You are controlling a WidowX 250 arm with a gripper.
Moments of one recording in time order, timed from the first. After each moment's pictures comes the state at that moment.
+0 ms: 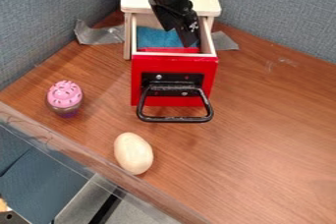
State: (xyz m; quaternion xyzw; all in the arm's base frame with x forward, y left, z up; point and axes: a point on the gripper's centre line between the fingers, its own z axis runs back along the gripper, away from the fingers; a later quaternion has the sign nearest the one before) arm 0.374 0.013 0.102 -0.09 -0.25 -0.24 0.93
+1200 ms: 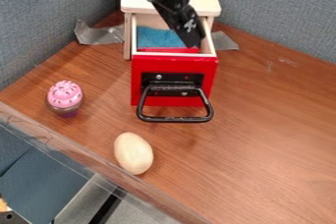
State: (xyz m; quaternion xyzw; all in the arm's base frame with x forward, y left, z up) arm 0.326 -0.014 0.135 -0.14 -0.30 -0.30 0.89
